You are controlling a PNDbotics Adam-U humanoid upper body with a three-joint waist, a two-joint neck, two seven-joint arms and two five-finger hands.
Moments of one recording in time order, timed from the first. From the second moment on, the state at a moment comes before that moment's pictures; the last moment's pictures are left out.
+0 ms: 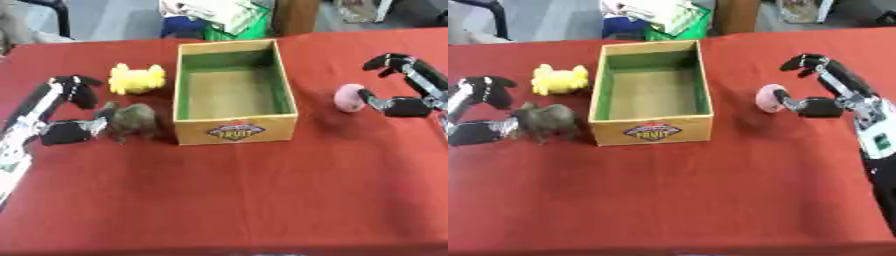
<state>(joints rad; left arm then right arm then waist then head) -0.32 0.63 -0.15 -1.55 -0.20 -0.05 -0.08 -0.76 -0.43 -0.04 -0.86 0.67 -0.65 0.22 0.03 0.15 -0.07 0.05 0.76</state>
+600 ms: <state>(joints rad) -0.32 0.63 -0.15 -1.55 -0.20 -0.04 -0.08 -0.79 -0.40 -0.04 -0.79 0.90 -0.65 0.14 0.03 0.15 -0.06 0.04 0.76</state>
